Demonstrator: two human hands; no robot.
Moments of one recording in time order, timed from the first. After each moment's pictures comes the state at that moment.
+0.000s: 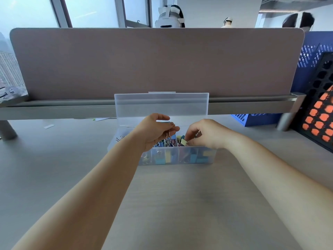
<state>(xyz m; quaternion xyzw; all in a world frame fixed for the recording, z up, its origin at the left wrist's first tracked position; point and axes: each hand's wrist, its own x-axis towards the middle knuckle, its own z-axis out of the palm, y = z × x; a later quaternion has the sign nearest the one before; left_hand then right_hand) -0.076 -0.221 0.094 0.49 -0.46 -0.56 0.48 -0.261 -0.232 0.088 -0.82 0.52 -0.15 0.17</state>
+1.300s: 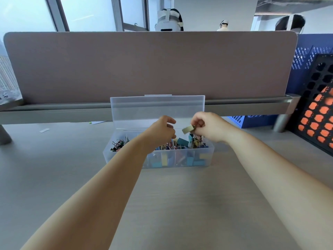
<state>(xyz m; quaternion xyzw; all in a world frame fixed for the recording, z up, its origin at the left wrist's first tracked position) -0.096 -0.231 0.091 0.58 -0.64 -0.37 0.34 -0.273 -0.243 0.099 -0.77 0.55 -0.26 0.21</state>
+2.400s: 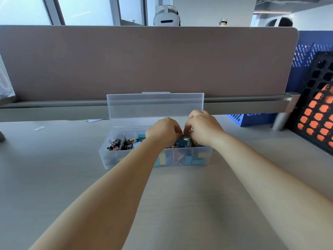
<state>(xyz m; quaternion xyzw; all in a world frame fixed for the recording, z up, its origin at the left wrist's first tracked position) -0.113 -0.252 0.077 0.64 -0.73 -0.14 0.19 -0.256 -0.253 0.079 -0.81 0.57 -0.16 -0.03</state>
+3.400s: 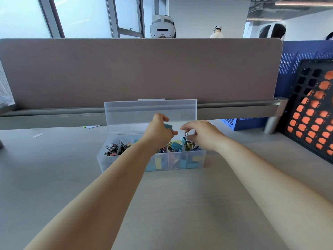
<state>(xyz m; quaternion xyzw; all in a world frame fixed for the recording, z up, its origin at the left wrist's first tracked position) -0.114 -0.231 0.094 0.58 -0.60 -0.37 0.40 -0.280 -0.251 0.077 -0.79 0.57 -0.21 0.10</state>
